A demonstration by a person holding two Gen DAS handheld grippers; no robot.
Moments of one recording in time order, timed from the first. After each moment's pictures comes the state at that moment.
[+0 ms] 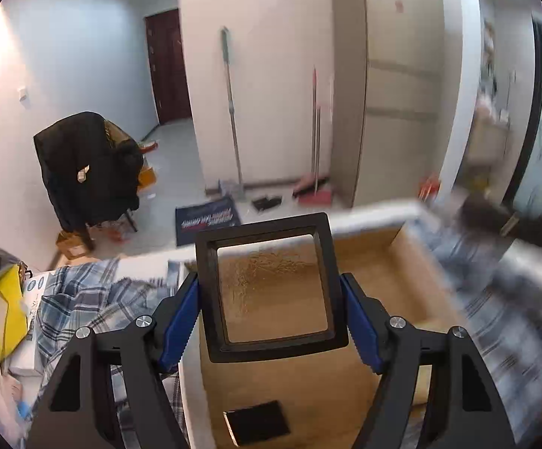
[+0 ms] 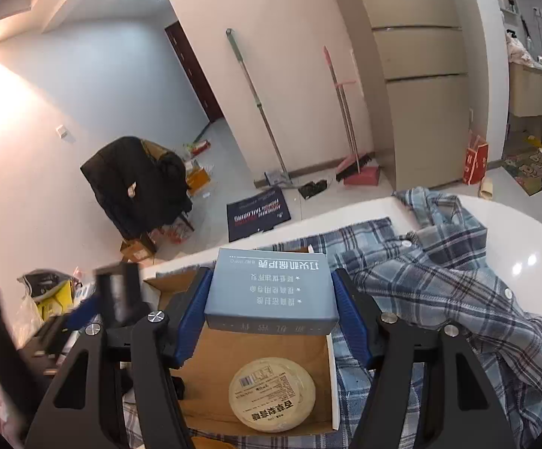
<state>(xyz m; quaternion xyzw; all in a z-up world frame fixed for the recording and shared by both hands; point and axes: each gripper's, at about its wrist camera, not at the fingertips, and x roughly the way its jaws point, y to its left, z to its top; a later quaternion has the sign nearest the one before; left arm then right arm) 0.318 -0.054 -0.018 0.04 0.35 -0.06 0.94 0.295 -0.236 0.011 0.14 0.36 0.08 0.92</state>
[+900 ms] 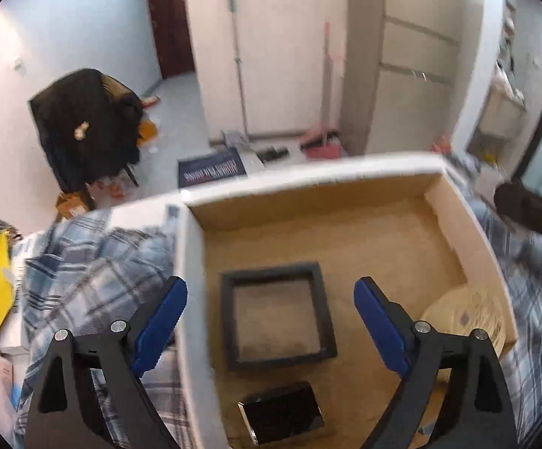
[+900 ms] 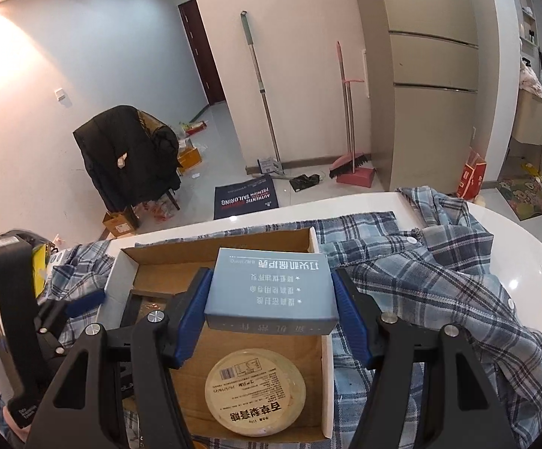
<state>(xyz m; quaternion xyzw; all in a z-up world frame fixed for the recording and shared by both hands) 0.331 -0.035 -0.047 0.02 0.40 -0.04 0.91 0.299 -0.210 -0.003 0.07 0.36 0.07 0.93</state>
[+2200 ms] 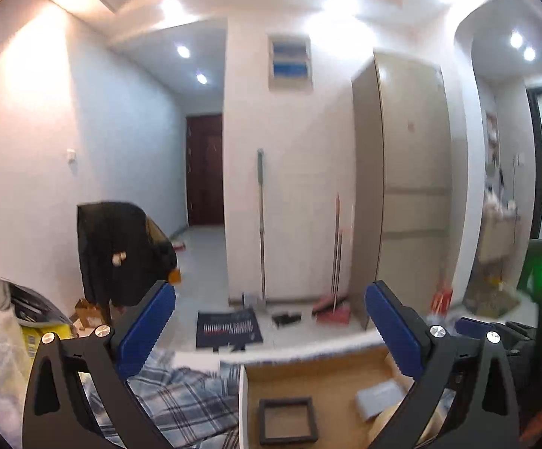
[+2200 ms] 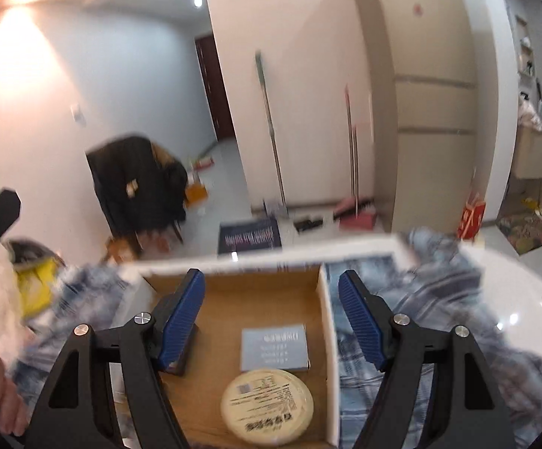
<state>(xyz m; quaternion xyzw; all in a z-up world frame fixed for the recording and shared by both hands) 0.205 -0.015 0.097 -0.01 0.08 -0.01 1.00 0.249 -0.210 0.046 0.06 0.26 0.09 0.96</state>
